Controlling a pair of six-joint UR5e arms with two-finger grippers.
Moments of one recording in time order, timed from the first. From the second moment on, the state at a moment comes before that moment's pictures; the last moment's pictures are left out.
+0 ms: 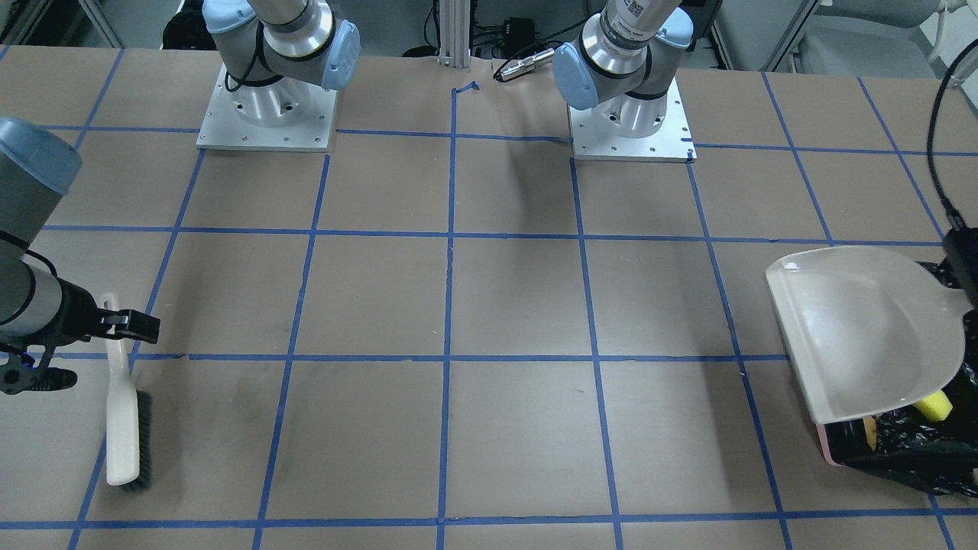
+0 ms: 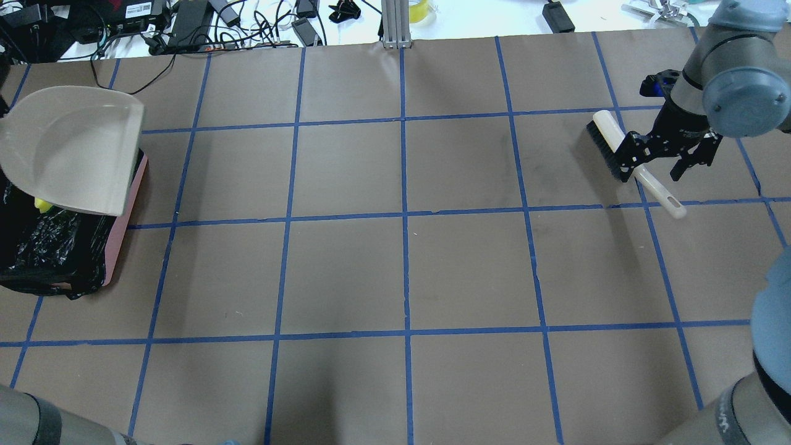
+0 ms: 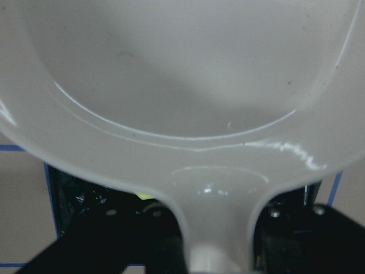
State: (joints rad) left arm -1.07 -1.91 -1.38 -1.42 1.70 2.02; right arm 1.23 -1.20 1.67 -1.87 -1.63 -0.31
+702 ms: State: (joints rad) left arm -1.35 -2.06 -1.42 -1.32 1.56 1.69; right arm 1.35 -1.38 1.51 -1.76 -1.63 -0.21
